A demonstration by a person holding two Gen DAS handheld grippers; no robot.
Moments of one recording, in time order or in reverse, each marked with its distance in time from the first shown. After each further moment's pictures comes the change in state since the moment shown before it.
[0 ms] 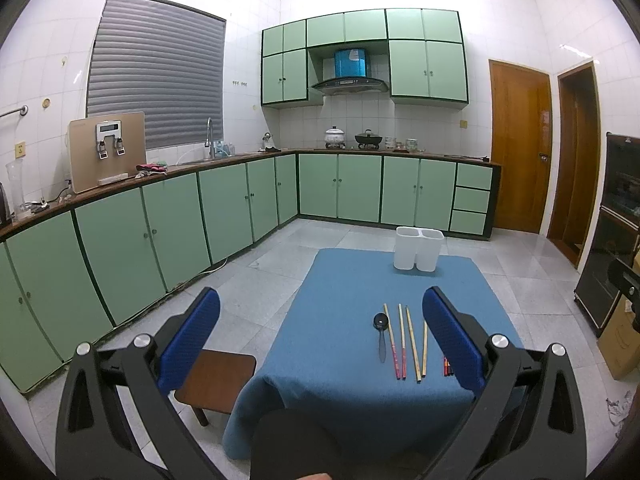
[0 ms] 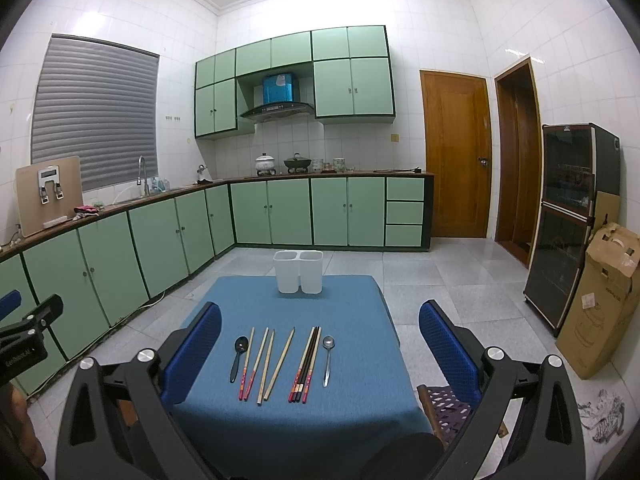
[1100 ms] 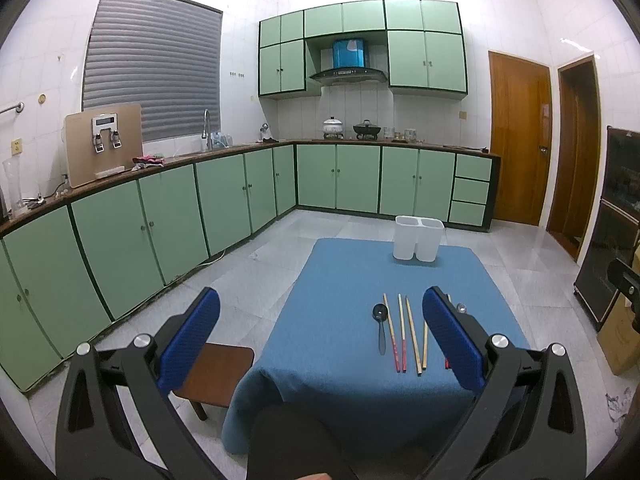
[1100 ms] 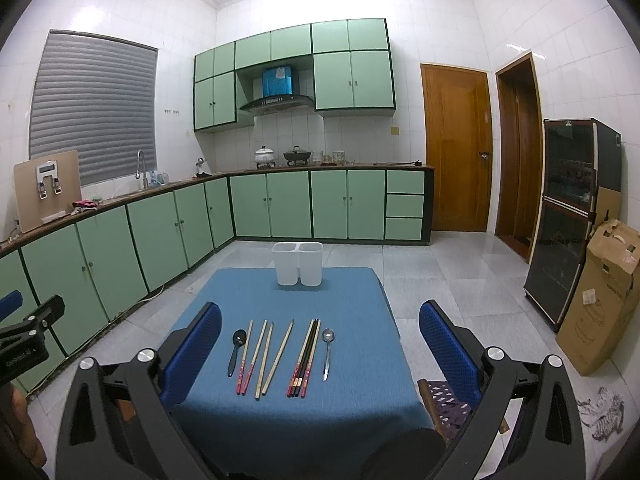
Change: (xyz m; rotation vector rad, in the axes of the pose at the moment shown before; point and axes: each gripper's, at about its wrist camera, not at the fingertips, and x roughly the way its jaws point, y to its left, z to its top) left arm 0.015 -0.002 -0.010 0.007 0.038 -0.005; right arm 0.016 0.004 -0.012 -0.007 0.032 -0.004
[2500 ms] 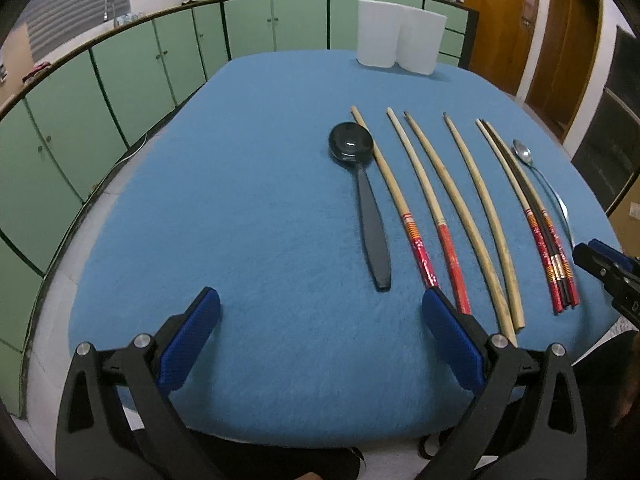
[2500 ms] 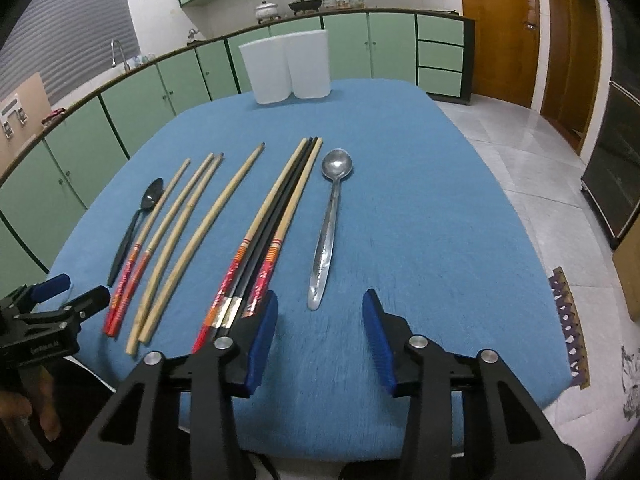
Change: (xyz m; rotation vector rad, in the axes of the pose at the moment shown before) left arm 0.329 -0.068 -0.148 0.136 0.539 -0.172; right arm 0.319 -0.024 -0.177 0.034 0.540 0.108
